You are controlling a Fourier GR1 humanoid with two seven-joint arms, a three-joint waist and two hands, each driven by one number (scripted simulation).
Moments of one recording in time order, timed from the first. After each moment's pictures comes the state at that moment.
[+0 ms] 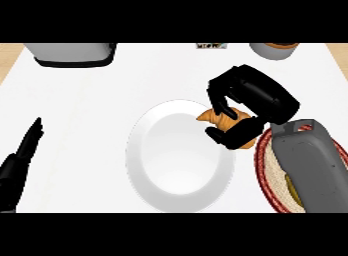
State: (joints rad) left arm 0.11 0.30 0.09 -1.55 -0.18 0.02 -0.09; right arm -0.61 -0.21 0.18 -1.53 0.52 0.41 -0.17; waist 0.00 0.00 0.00
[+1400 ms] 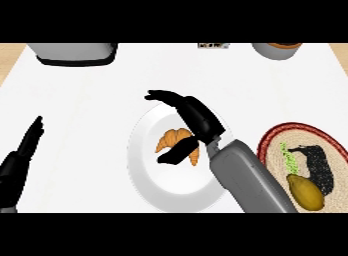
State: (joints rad) left arm 0.09 0.28 0.13 -1.52 -0.21 -0.01 -0.11; right arm -0.59 0.00 0.41 -1.20 0.33 0.01 0.00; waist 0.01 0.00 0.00
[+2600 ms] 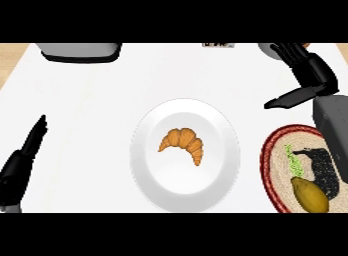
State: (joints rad) left arm 0.07 0.26 0.14 -1.49 -0.23 -0.03 -0.15; right arm -0.83 -0.40 -0.14 -0.52 0.02 0.42 -0.60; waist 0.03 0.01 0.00
